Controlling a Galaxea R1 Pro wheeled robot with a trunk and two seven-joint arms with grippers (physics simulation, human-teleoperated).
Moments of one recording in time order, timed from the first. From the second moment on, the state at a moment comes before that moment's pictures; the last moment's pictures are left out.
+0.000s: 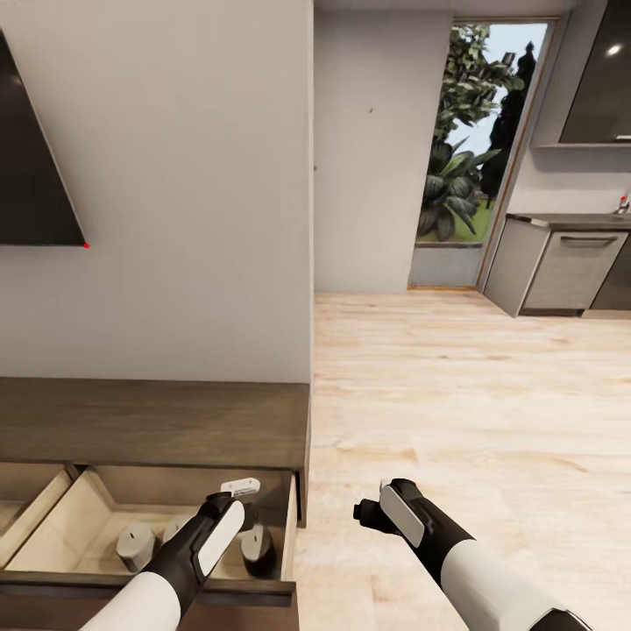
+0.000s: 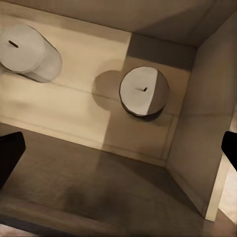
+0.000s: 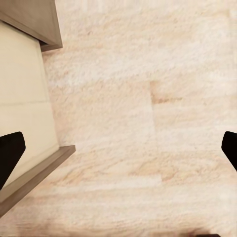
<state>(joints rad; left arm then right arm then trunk) -0.57 -0.05 -0.31 -0.68 0.60 0.57 0.56 -0.69 0.06 0.46 -0.51 -0.85 0.60 -0.43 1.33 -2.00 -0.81</state>
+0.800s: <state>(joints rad) -0.57 -0.06 -0.31 -0.68 0.60 0.57 0.56 -0.69 0.06 0.46 -0.51 -0.85 0.60 -0.43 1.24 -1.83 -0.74</state>
